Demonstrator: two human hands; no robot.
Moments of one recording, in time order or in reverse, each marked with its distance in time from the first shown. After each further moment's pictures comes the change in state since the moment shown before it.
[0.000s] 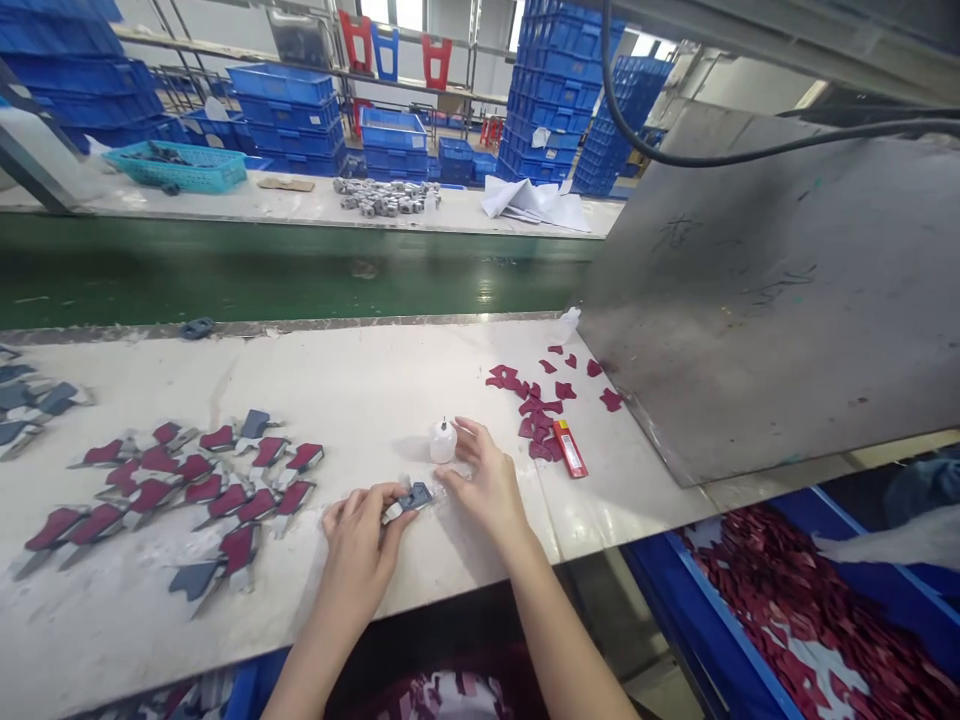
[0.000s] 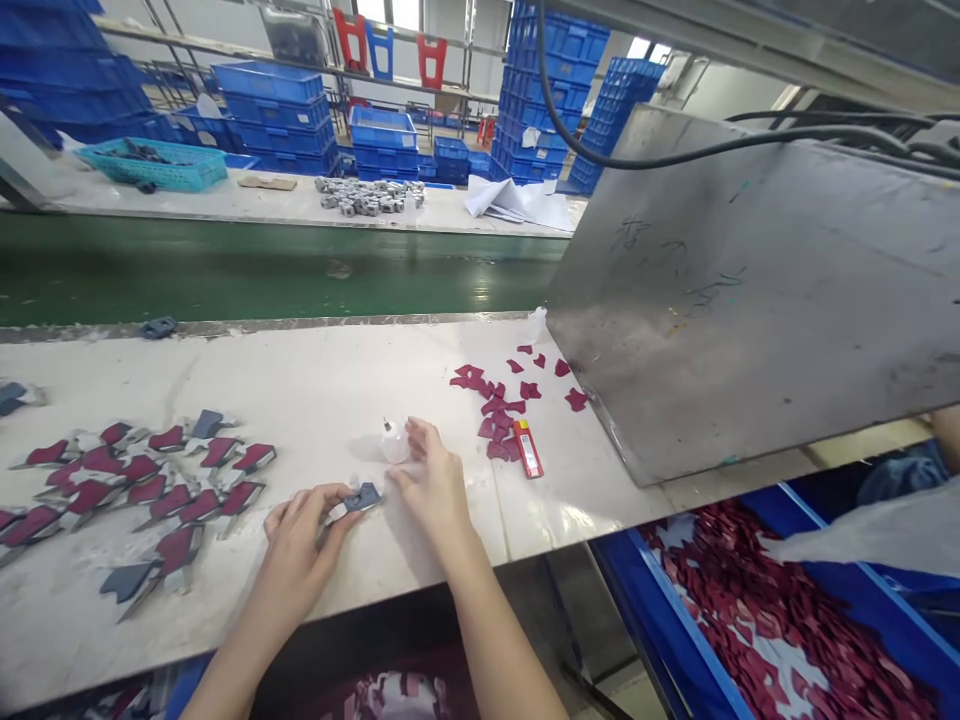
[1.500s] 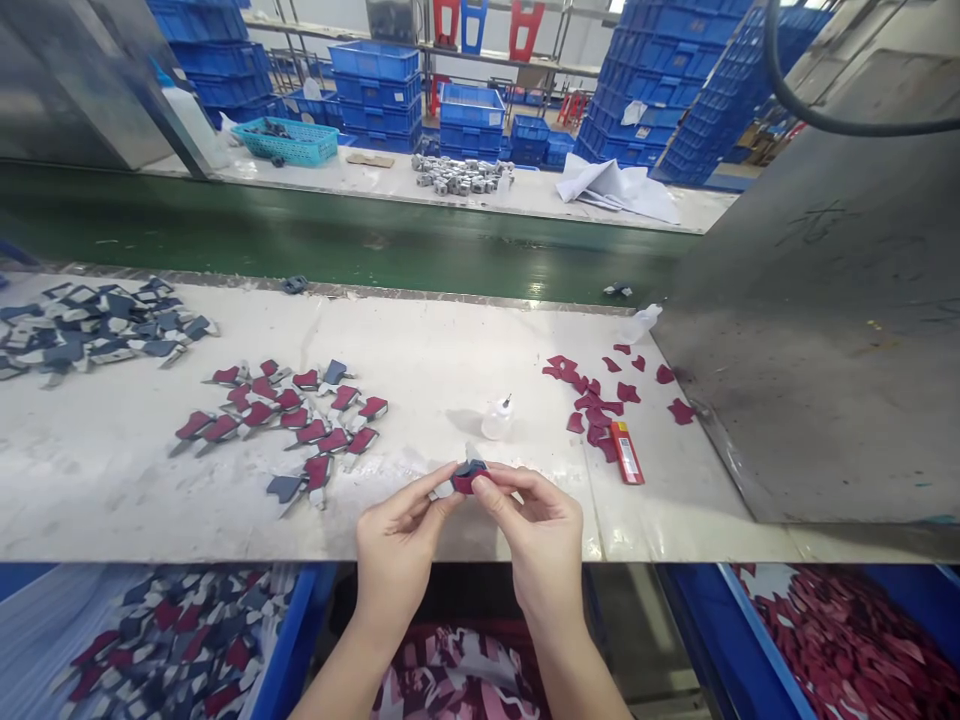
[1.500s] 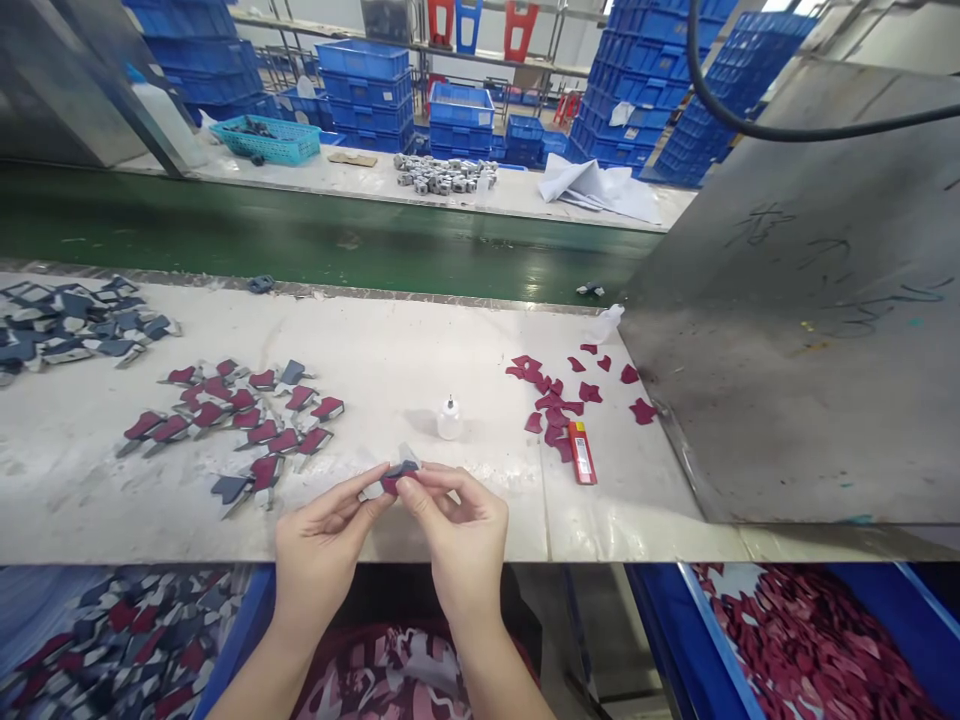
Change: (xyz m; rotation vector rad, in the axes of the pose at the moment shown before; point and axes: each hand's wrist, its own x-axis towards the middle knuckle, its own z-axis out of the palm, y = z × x) left_hand -0.024 0.062 -0.028 -0.857 0.312 -0.459; right_hand -0.061 -0.068 0.011 0.574 0.097 0.241
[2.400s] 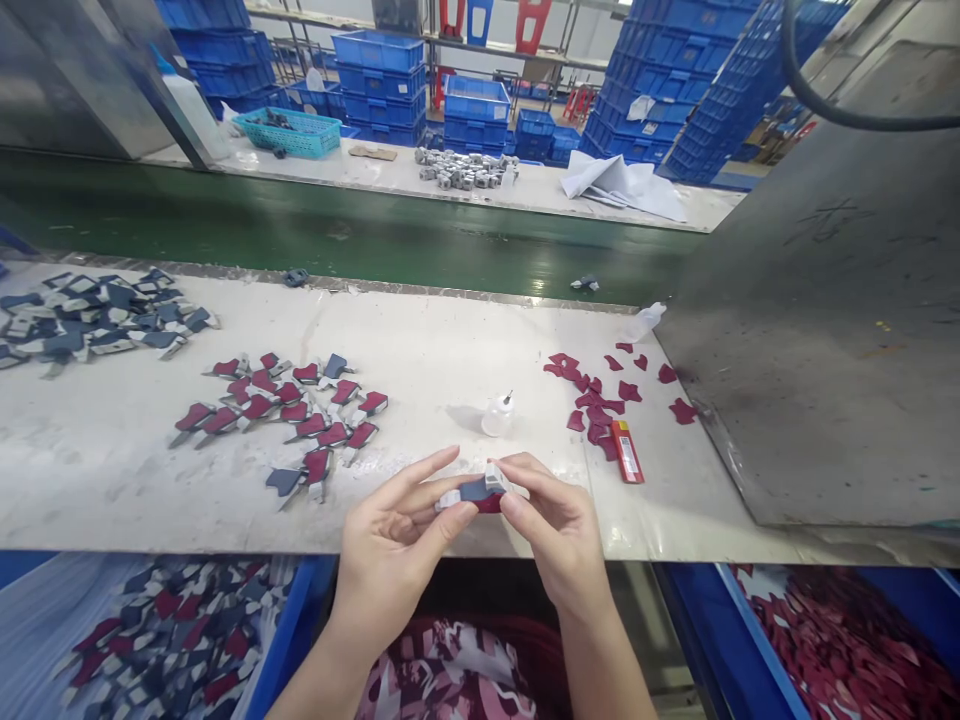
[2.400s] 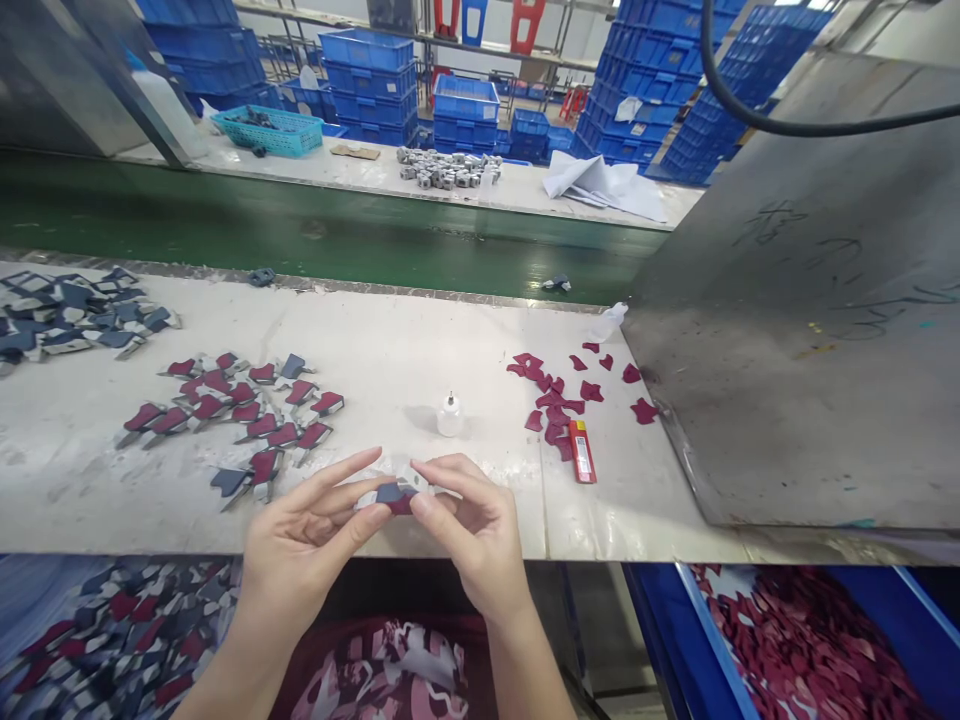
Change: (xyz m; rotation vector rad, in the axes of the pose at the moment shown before) left_hand -0.012 0.043 0.005 -0.219 -0.064 -0.138; right_hand 0.007 -0.012 -0.029 -0.050 -0.419 -0.134
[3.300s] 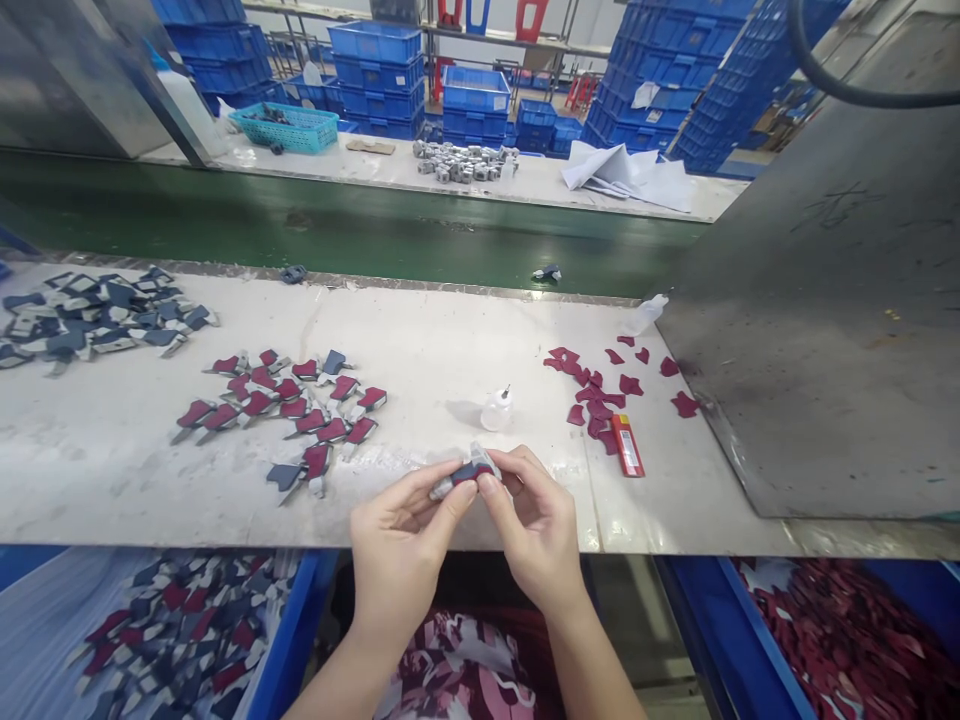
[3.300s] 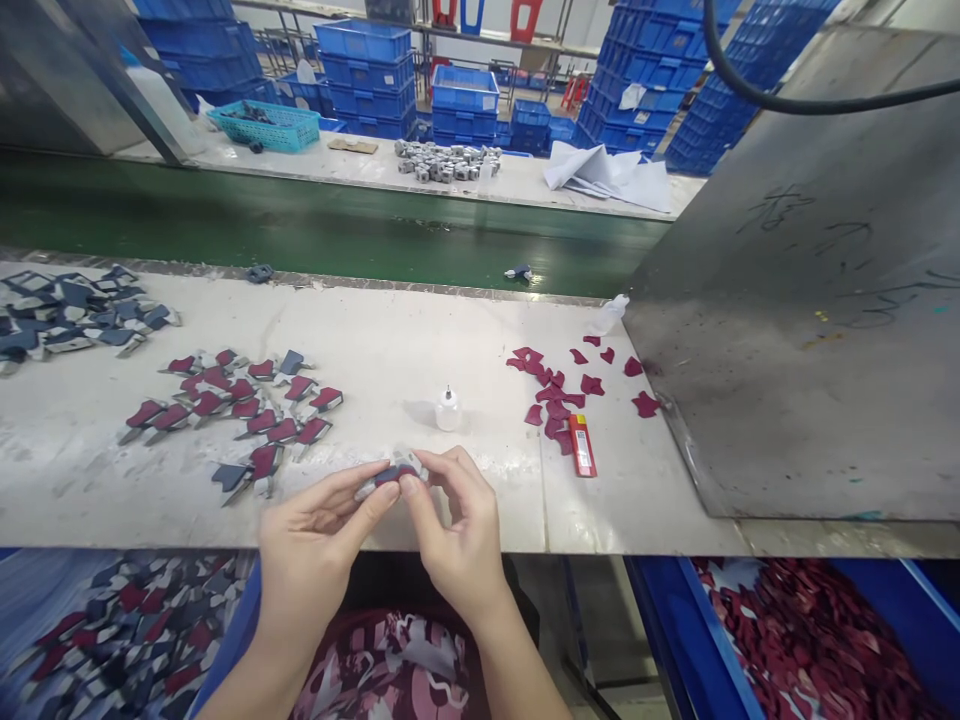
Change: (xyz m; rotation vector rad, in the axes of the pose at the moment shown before) left_hand 0.004 -0.014 0.002 0.146 0.129 0.032; right_hand -0.002 0.016 0.008 -0.271 0.107 -0.056
